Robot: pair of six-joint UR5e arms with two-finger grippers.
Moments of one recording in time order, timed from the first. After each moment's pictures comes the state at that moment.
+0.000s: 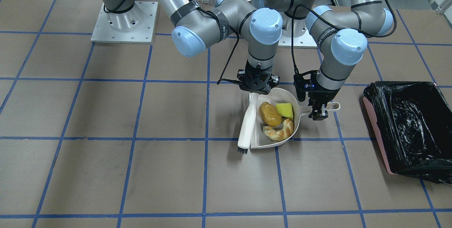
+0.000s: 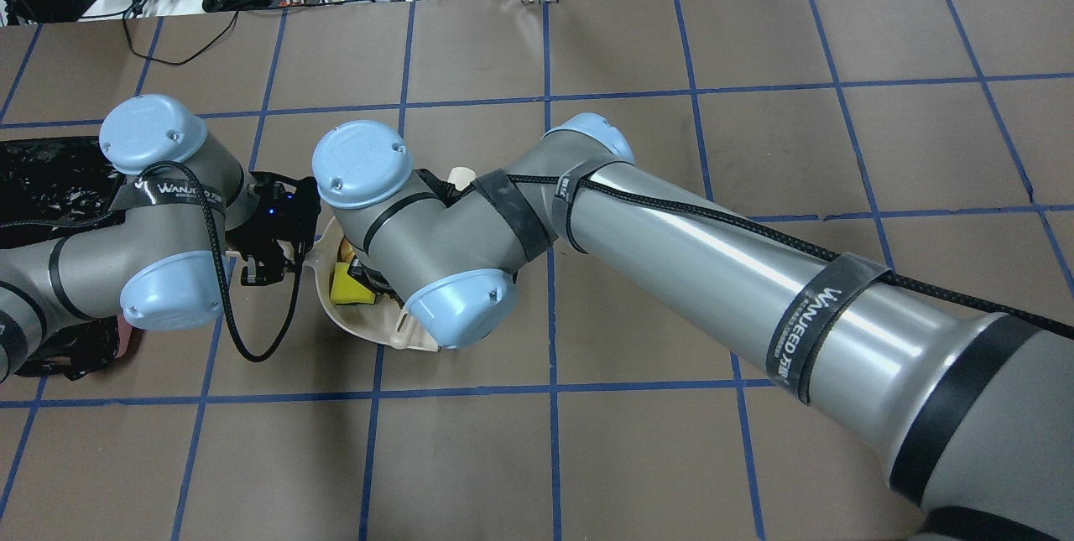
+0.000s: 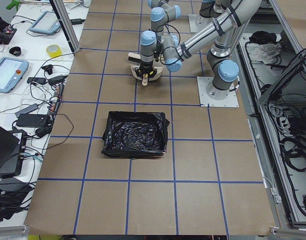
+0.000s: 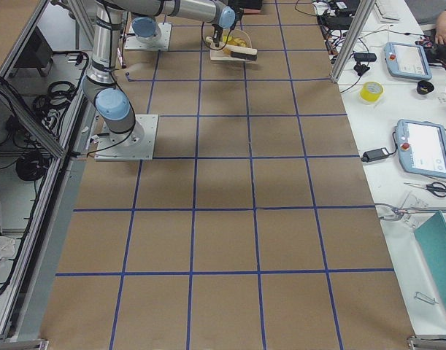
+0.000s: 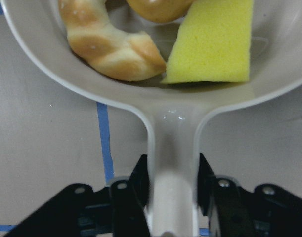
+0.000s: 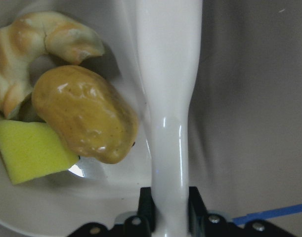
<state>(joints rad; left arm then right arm) -1.37 -1.69 -2.14 -0.81 1.62 1.79 2.25 -1.09 1.56 -2.06 -1.48 0.95</state>
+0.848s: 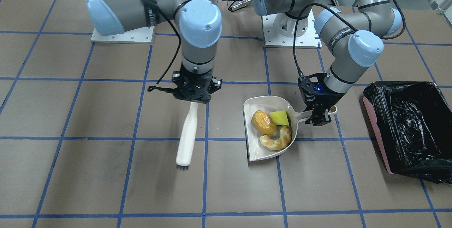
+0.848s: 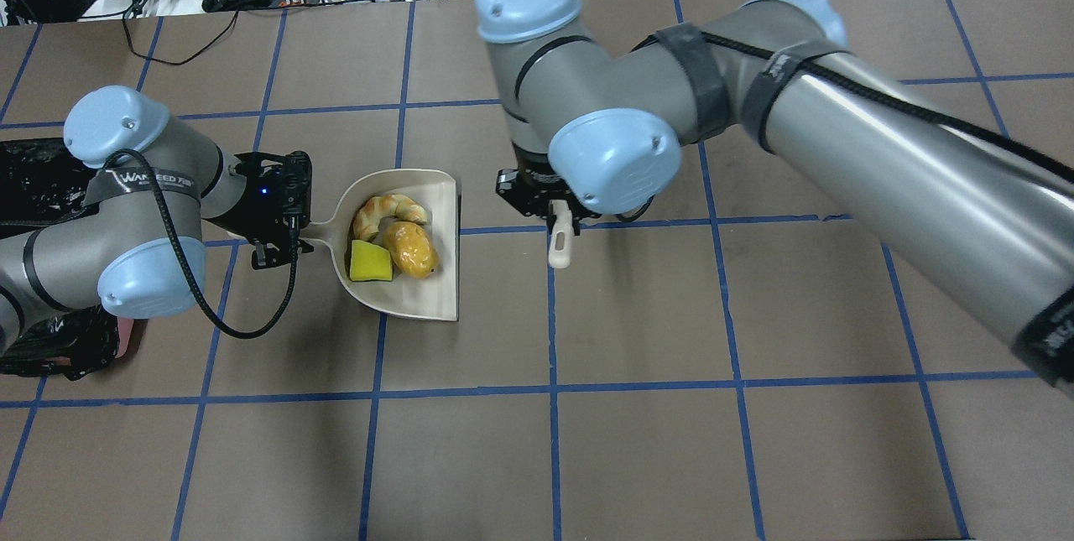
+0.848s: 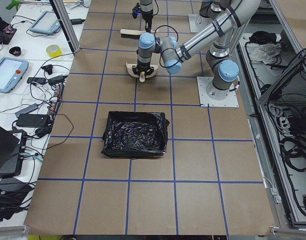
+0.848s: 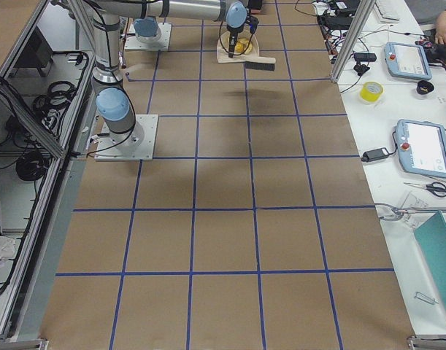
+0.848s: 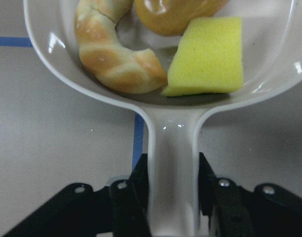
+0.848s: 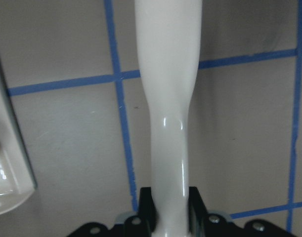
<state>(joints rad) -1.30 -1.70 -2.10 -0.83 1.39 1.75 1.93 -1.27 1.57 -1.75 -1.62 0.47</state>
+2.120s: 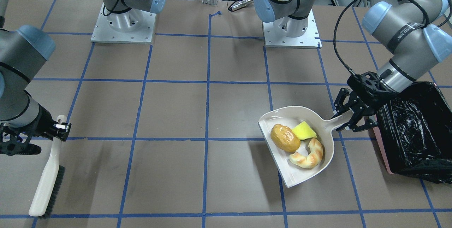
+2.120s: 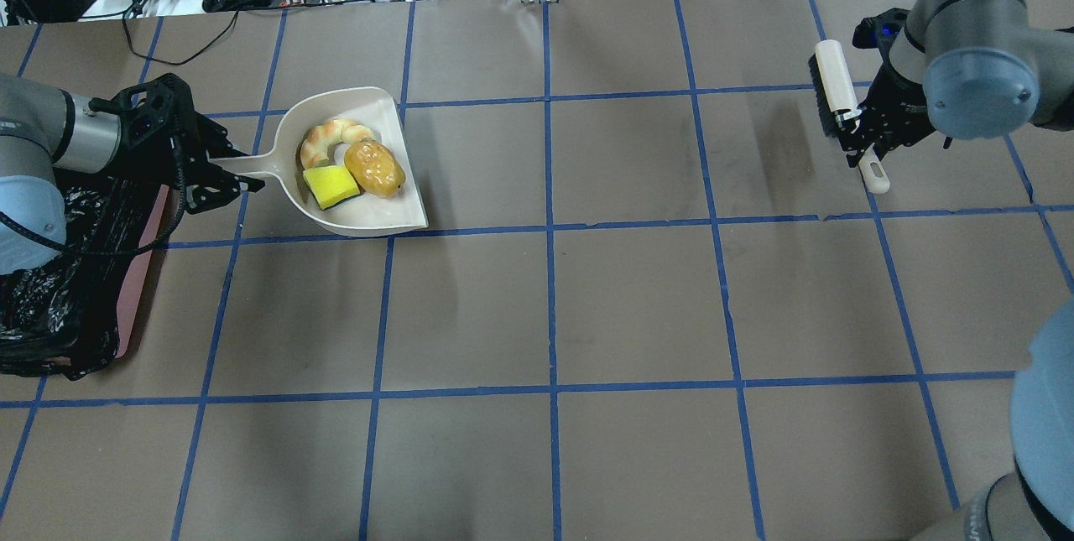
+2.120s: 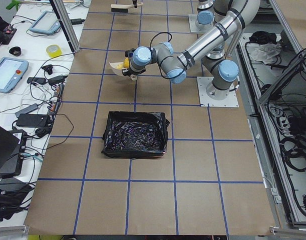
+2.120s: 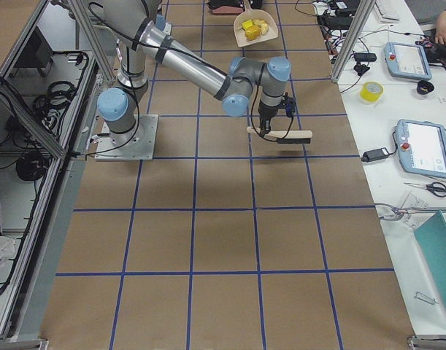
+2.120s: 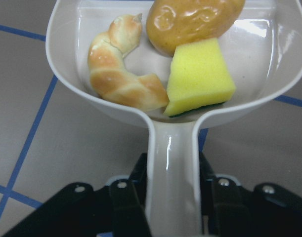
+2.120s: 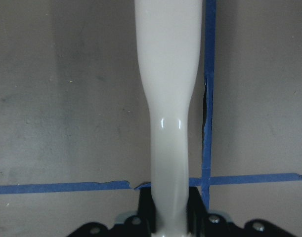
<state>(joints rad) -1.07 -1.70 -1.95 -1.02 1.03 1.76 1.27 -1.21 1.73 -2.07 -1.64 -0.29</state>
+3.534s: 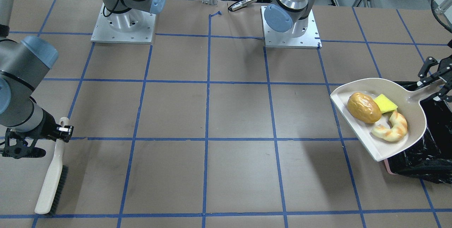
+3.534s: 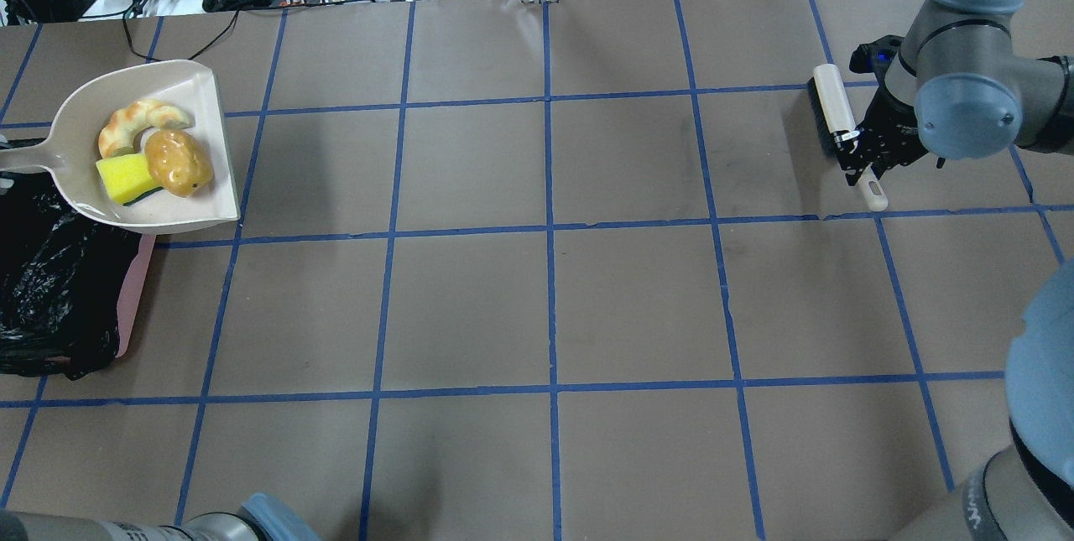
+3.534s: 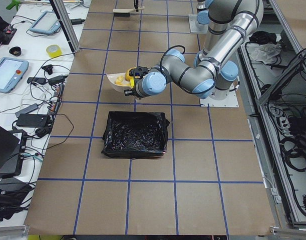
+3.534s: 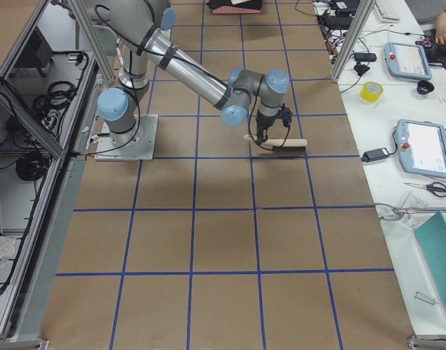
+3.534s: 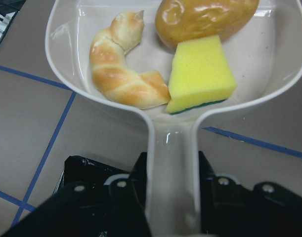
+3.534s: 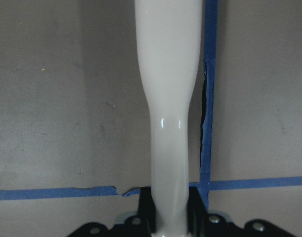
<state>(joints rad) -0.67 -1.73 -1.62 -1.58 1.02 2.24 1.26 -1.18 1.75 -2.10 -1.65 -0.29</state>
